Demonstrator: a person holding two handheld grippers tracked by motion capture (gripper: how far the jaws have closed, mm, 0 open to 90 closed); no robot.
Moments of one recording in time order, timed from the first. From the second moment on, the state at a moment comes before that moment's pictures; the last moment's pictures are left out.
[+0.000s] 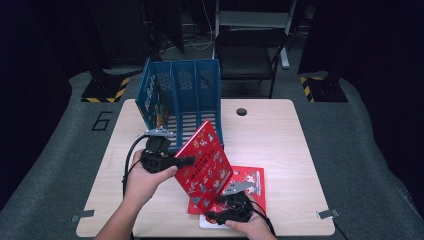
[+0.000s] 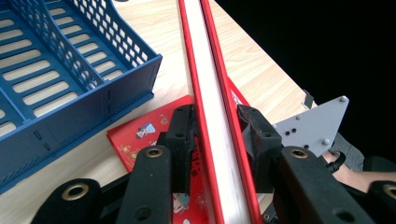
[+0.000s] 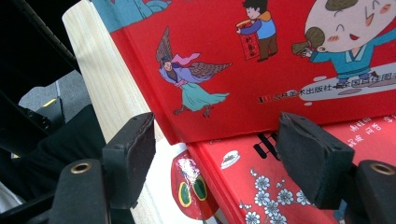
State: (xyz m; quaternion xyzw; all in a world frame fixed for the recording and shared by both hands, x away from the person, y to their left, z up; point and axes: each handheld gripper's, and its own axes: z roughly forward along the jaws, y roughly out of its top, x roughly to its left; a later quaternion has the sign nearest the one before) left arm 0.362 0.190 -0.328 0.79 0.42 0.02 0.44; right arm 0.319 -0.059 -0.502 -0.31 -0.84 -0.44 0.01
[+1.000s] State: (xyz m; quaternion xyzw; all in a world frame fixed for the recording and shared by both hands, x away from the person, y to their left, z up) left arm 0.363 0.164 -0.332 0.81 0.42 0.06 0.40; right arm 0.318 -0.058 -0.503 -0.32 -0.84 -0.44 0.00
